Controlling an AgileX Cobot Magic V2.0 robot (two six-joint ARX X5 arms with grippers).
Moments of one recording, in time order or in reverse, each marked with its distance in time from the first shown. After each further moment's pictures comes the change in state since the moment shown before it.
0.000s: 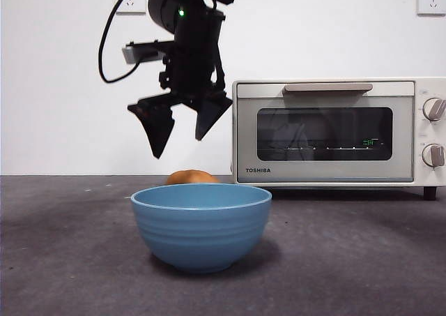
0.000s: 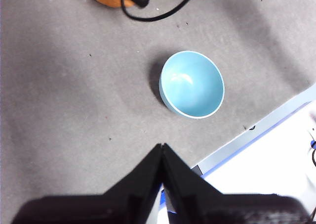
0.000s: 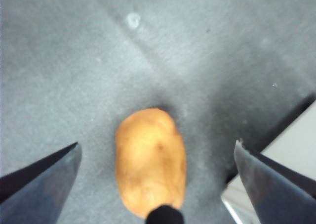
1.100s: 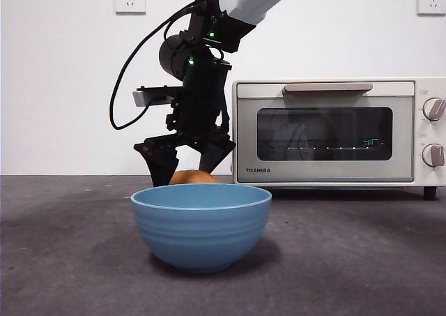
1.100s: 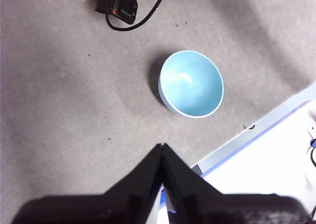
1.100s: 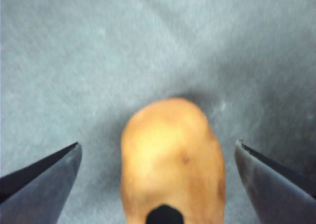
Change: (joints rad) left arm -0.004 0.000 0.000 0.000 0.000 0.000; right arm -0.054 0.106 0.002 0.012 -0.127 0.032
